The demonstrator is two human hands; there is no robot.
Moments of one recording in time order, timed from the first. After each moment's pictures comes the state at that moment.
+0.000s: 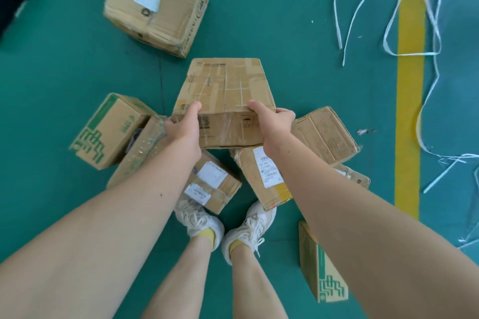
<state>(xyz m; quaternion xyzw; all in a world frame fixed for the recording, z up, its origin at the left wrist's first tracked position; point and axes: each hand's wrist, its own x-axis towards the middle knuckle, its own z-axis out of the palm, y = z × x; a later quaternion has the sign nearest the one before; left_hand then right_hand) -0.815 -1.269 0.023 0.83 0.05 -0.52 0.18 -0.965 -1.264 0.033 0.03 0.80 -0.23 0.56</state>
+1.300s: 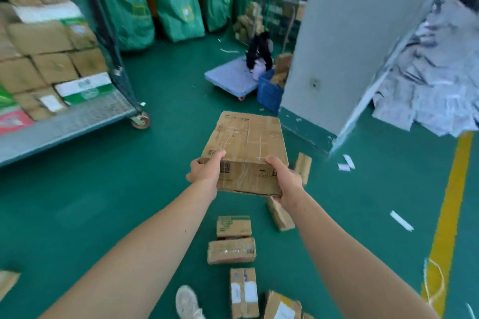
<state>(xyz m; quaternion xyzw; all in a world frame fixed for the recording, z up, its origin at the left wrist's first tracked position) -0.644 -1.078 0.624 0.71 0.12 -0.34 0.61 -0.788 -1.165 0.656 -0.41 0.55 -0.19 0.70</state>
